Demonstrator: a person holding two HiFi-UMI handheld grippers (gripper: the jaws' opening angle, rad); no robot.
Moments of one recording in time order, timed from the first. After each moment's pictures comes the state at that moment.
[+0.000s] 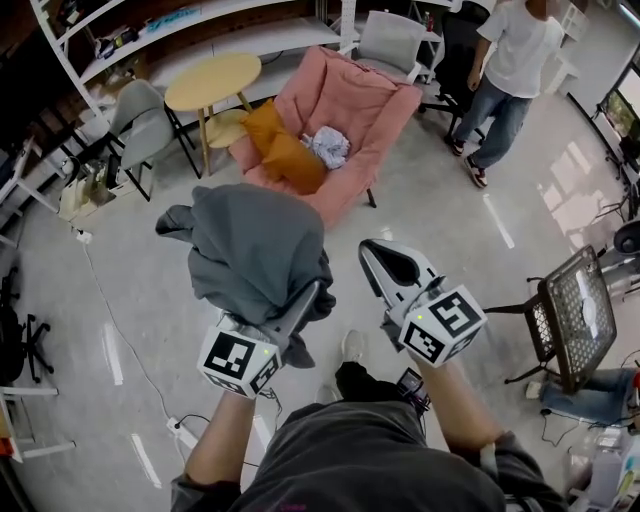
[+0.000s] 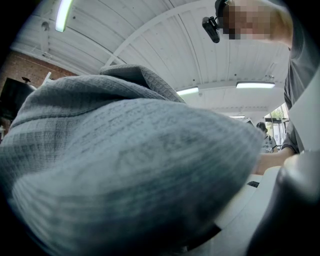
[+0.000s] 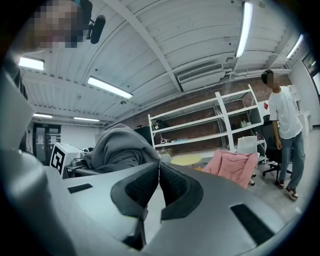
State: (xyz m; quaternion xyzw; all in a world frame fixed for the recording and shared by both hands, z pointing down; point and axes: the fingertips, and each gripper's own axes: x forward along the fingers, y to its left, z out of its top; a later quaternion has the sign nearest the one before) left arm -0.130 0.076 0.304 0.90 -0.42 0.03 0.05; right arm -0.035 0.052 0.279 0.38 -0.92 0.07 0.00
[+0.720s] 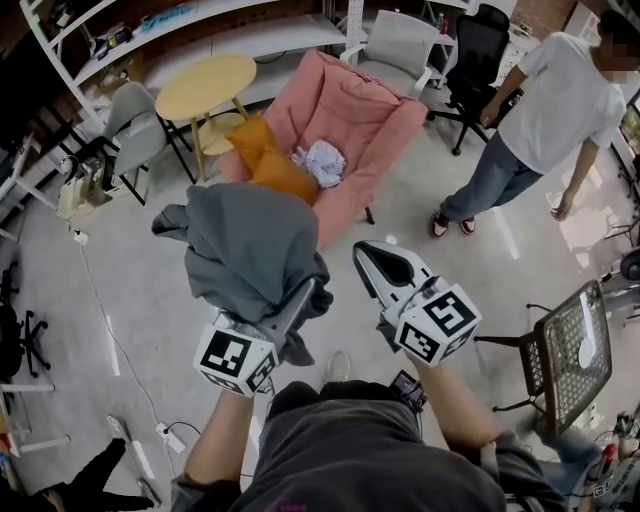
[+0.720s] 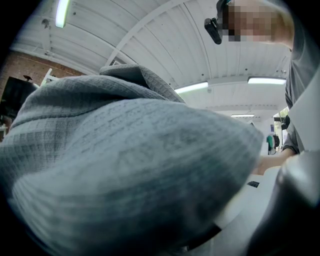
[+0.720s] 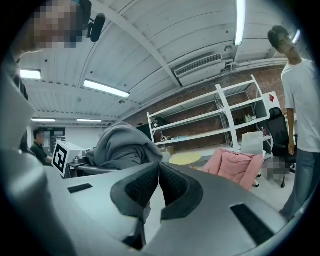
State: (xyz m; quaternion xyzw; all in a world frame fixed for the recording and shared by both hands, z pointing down) left arm -0.062 -0.084 0.300 0.89 -0.46 0.03 0.06; right arm 0.030 -0.109 0.283 0.34 -0.94 0.09 0.01
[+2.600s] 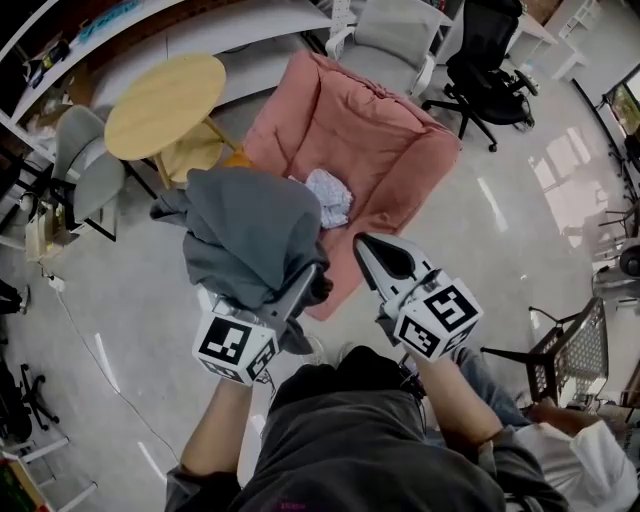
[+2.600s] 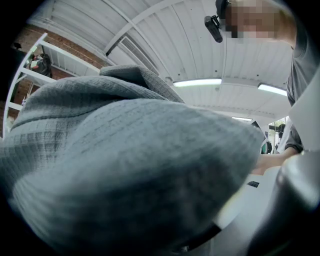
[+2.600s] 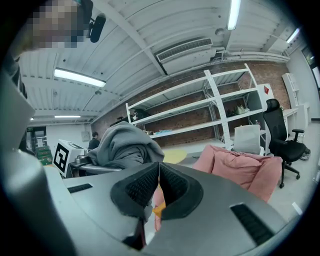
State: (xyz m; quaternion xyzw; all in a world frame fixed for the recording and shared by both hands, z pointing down) left arm -0.150 -0.456 0.368 0.91 -0.40 0.04 0.10; right arm -0.059 -0.464 0.348 0.40 -0.91 0.13 0.05
